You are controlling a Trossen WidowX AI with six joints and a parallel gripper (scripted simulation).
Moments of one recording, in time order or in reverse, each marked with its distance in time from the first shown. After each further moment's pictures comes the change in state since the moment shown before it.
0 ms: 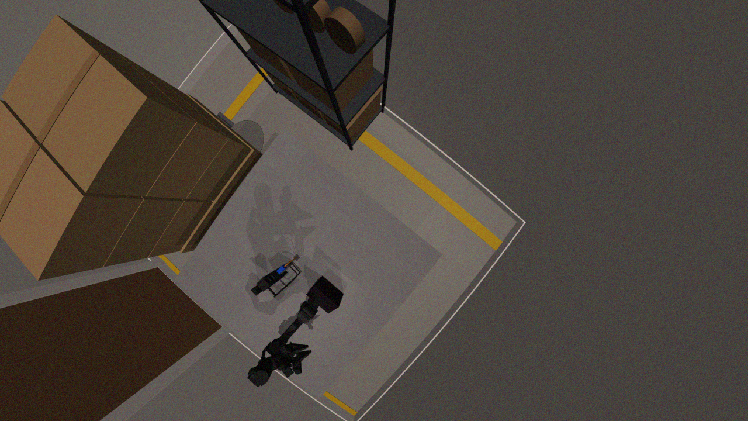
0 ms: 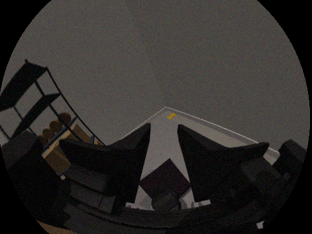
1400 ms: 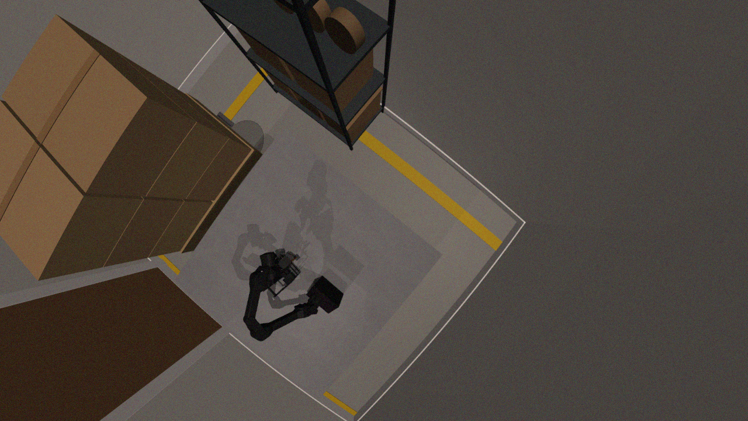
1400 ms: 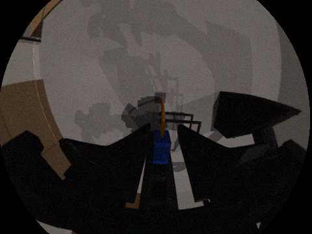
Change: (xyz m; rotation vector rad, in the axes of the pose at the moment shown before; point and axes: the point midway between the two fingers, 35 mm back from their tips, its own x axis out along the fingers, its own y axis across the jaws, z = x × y) arm -0.021 0.210 -0.410 -0.684 1.367 0.068
